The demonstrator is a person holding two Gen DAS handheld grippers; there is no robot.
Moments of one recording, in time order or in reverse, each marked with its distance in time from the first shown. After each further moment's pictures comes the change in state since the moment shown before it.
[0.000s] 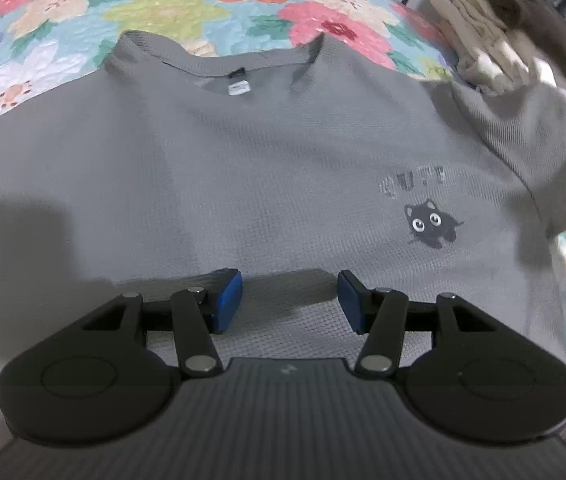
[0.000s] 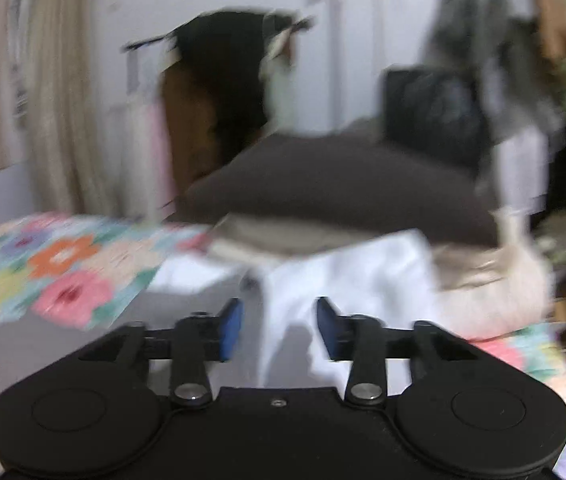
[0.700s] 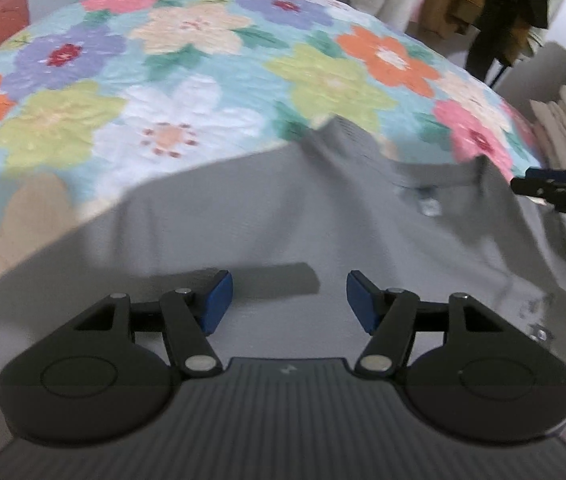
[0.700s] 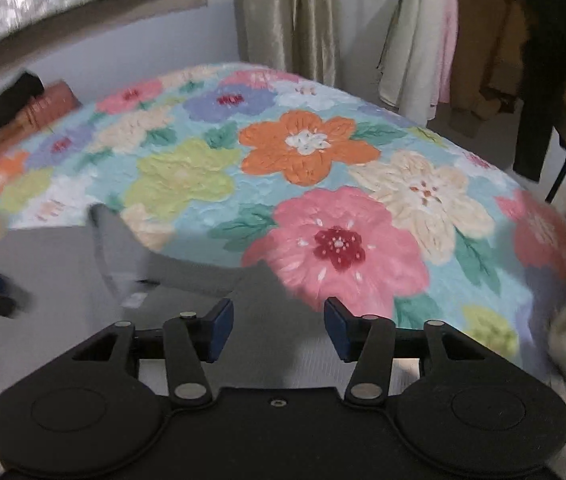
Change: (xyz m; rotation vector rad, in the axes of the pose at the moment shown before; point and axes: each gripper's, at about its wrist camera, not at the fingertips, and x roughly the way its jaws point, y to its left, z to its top) left arm -0.014 0.136 0.055 -0.108 -0.100 0.106; right arm 0.178 0.266 -0.004 -0.410 0.479 0.545
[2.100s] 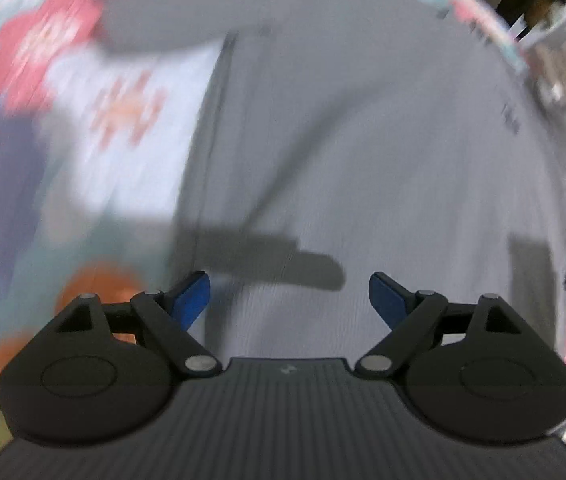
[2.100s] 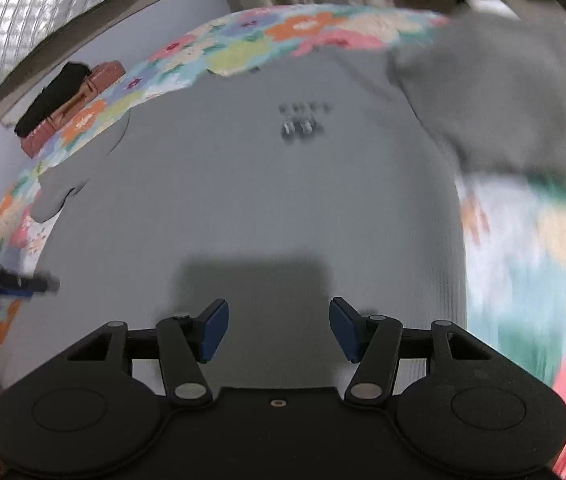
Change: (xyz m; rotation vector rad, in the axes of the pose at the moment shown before) left arm -0.166 0.037 -0.260 -0.132 0.274 -0.003; right arm -0.223 0.054 -0.288 0.321 0.073 0.160
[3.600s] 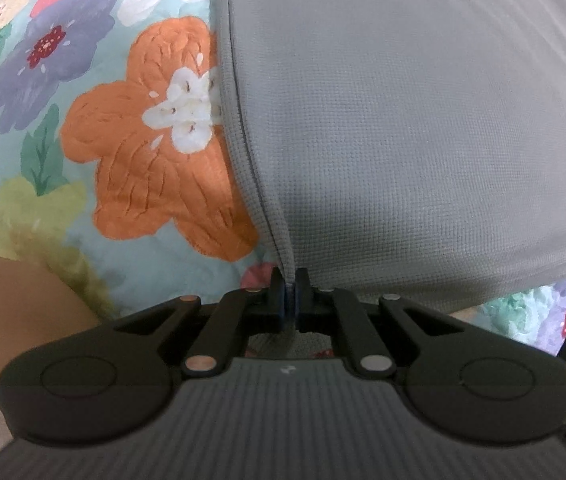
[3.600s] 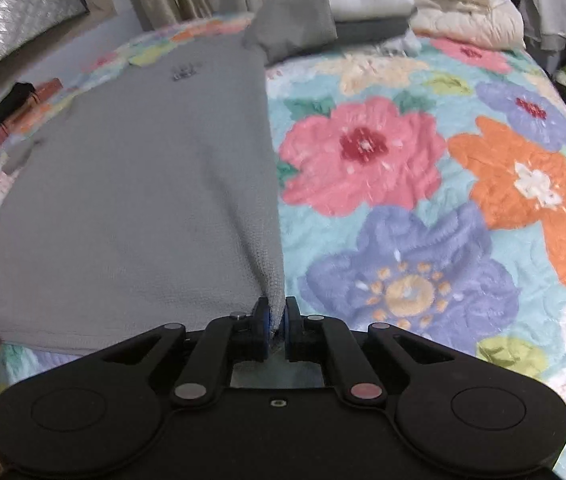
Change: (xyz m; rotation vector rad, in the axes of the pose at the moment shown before) left arm -0.067 0.035 -0.147 0.450 0.189 0.196; right arm -0.119 -0.049 -0.205 0.093 -0.069 -0.241
